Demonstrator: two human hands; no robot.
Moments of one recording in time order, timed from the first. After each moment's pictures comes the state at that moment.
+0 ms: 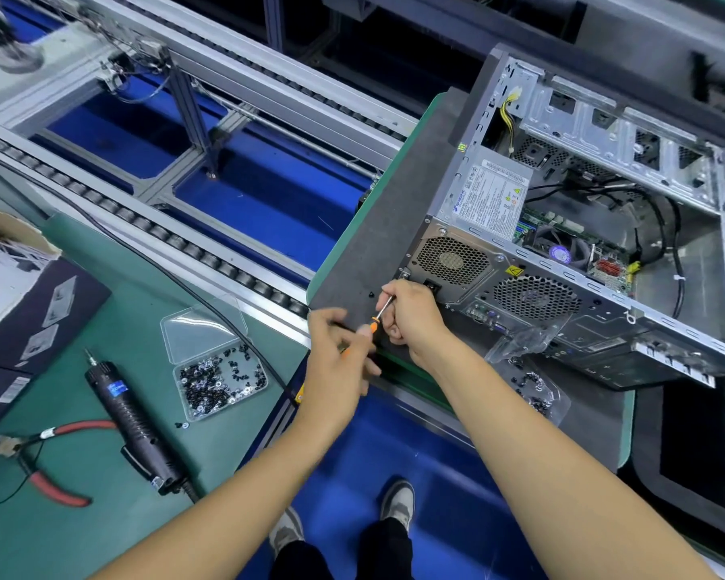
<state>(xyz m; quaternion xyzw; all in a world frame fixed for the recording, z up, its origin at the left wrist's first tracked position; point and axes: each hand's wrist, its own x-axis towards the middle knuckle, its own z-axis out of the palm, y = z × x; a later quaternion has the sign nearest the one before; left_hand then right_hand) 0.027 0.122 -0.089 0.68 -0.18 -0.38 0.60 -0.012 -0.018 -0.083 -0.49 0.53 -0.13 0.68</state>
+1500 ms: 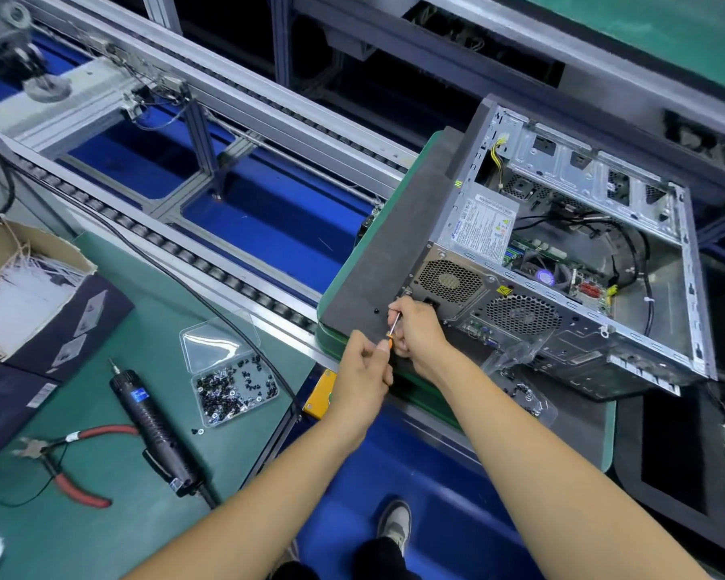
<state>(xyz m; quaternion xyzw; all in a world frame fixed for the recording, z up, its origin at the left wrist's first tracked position) 0.015 0.116 -0.078 0.66 -0.15 -0.44 0.59 -0.014 -0.022 -0.092 -0.50 0.55 -0.14 0.66</state>
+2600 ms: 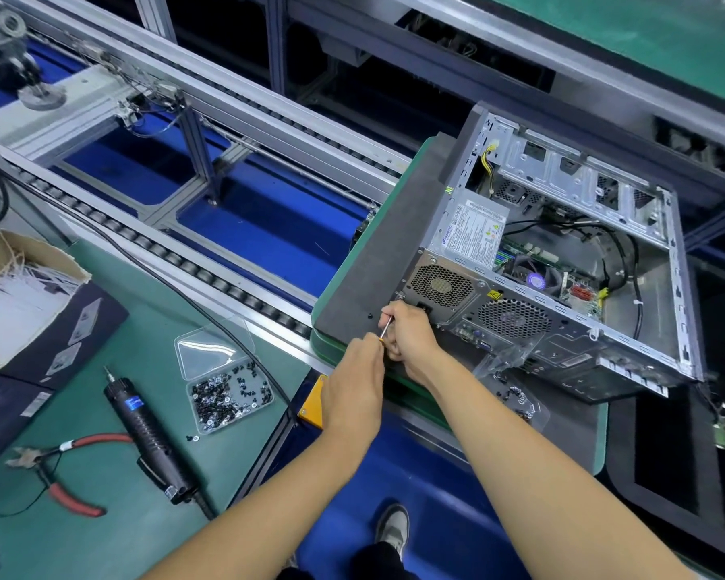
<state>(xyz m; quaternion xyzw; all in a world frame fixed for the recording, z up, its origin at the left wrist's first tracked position) 0.010 0.120 -0.084 0.82 -0.39 -0.18 0.38 -0.014 -0.021 -0.089 -0.50 0.54 -0.15 0.66</state>
